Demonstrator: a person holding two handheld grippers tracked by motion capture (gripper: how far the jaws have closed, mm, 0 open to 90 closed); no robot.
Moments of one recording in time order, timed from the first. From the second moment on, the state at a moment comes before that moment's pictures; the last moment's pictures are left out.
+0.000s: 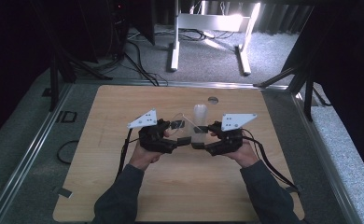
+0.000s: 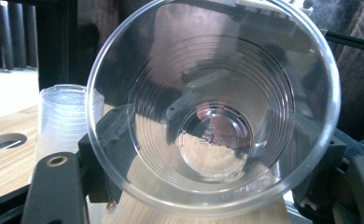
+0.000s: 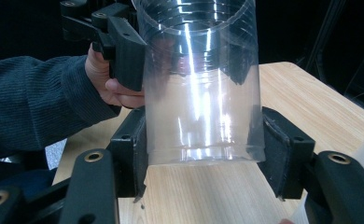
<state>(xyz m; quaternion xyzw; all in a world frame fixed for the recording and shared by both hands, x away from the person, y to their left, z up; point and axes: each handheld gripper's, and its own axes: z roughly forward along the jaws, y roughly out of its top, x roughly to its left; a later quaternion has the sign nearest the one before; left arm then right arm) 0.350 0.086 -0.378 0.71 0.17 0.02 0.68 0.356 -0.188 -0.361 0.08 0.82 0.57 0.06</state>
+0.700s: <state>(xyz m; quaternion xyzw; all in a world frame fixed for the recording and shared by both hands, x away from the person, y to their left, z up) 0.349 0.083 -0.379 0.70 0.17 0.01 0.69 0.355 -0.187 -0.361 0.08 0.82 0.56 0.06</state>
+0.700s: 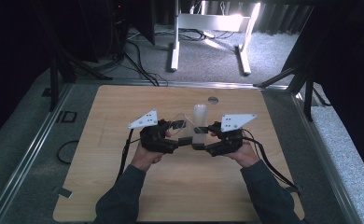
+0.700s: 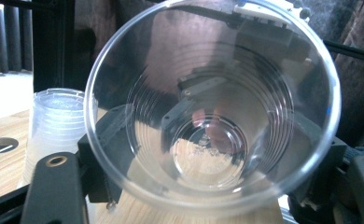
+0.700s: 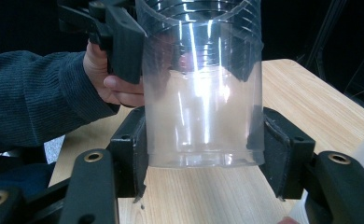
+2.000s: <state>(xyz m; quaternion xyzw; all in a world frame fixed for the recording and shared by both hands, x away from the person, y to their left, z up) 0.349 0.082 -0.379 0.69 0.18 0.01 0.70 0.355 -0.186 -0.362 0.07 0.83 0.55 0.05</state>
